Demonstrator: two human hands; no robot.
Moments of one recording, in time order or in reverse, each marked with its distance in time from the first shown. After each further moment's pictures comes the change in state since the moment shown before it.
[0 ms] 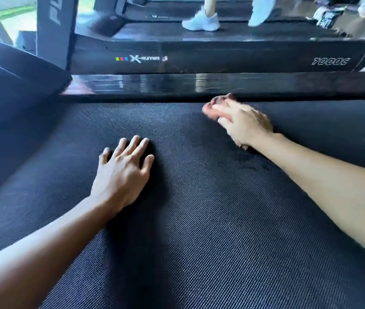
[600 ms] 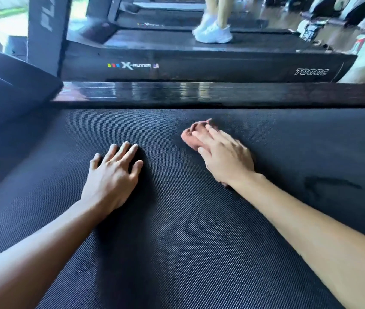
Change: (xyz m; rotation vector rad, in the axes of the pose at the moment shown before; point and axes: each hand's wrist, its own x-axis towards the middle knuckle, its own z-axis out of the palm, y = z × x) left_hand -0.001 0.001 -0.001 -0.004 0.033 0.038; right_hand -0.078 -0.039 -0.003 -0.026 0.032 -0.013
